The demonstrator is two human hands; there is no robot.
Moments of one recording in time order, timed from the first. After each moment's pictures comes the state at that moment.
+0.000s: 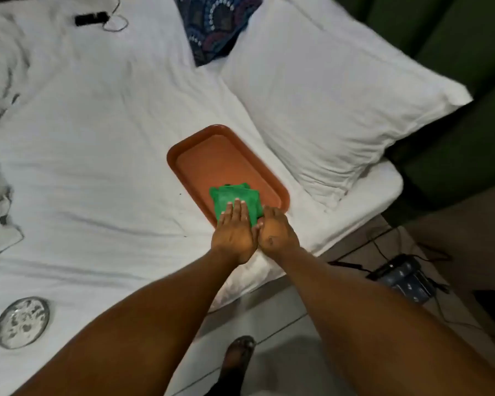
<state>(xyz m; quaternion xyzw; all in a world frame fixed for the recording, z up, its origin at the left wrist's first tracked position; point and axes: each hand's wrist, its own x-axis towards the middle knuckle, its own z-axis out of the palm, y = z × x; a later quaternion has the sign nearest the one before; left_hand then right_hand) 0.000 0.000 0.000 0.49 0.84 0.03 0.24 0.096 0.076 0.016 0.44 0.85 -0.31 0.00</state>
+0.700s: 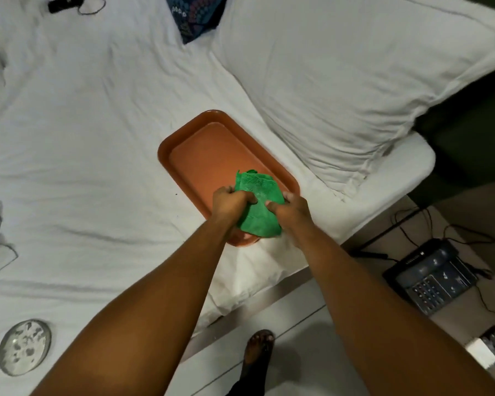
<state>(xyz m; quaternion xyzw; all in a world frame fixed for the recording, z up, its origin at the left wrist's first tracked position) -0.043 0.065 -0.008 0.02 0.75 0.47 0.46 0.086 0.130 -0.026 0.57 0.52 -0.62 -0.13</state>
